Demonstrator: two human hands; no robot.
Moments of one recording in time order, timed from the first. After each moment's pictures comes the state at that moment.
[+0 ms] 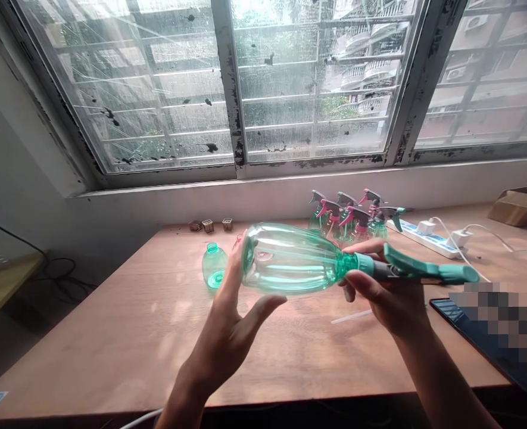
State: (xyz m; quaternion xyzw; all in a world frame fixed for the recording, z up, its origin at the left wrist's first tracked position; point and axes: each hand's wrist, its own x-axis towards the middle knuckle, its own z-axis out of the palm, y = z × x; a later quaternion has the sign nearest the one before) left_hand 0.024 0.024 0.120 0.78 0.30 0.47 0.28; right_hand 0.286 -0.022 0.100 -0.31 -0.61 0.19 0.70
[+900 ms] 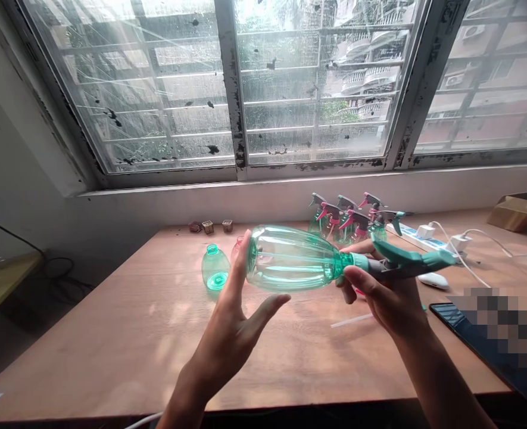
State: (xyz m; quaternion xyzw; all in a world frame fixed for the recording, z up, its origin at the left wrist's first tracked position) left_hand 0.029 0.025 0.119 0.77 0.33 0.44 0.31; right_hand 0.288 -0.016 0.104 -0.31 -0.60 0.24 0.69
